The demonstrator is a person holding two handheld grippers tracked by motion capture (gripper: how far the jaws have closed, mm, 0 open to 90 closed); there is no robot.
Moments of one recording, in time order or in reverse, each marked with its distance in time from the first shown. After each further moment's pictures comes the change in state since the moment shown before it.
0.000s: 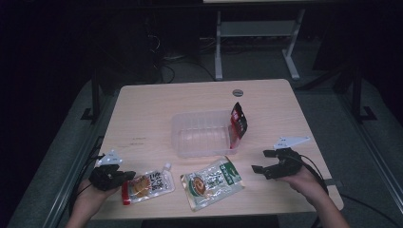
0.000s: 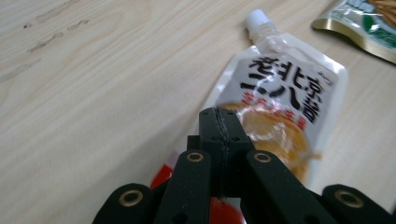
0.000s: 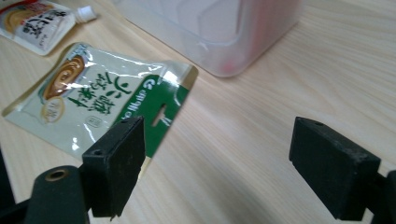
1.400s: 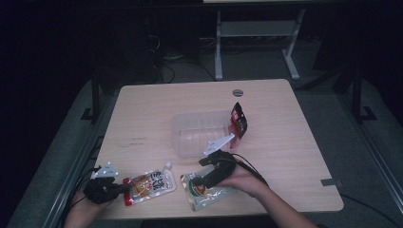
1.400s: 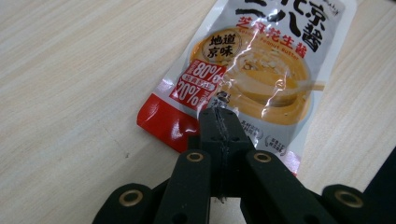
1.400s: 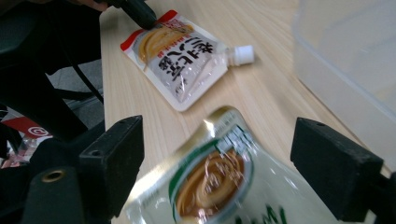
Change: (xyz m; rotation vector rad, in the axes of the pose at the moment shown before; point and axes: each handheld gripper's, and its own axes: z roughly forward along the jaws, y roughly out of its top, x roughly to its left) left arm -0.005 -0.027 0.003 0.082 -0.010 0.008; right arm 0.112 0.077 0.118 0.087 0.360 -0.192
